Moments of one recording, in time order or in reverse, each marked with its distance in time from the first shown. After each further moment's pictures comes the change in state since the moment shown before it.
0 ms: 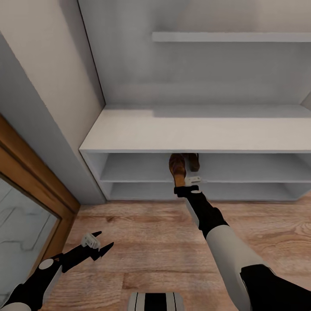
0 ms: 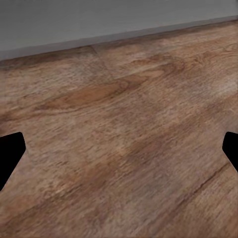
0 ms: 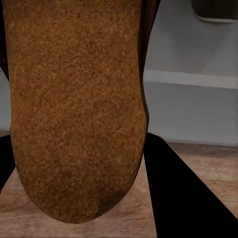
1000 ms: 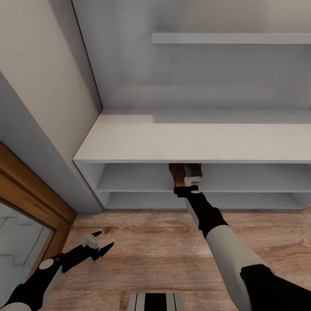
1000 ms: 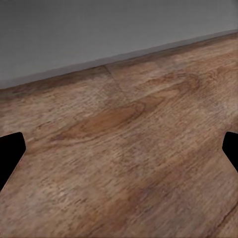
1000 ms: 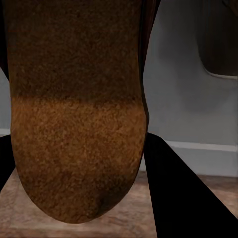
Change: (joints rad) left arm 0.000 -0.001 0.000 0.000 0.000 0.000 0.000; right arm 0.000 0.000 0.002 0.003 0.000 -0.001 0.005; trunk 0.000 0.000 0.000
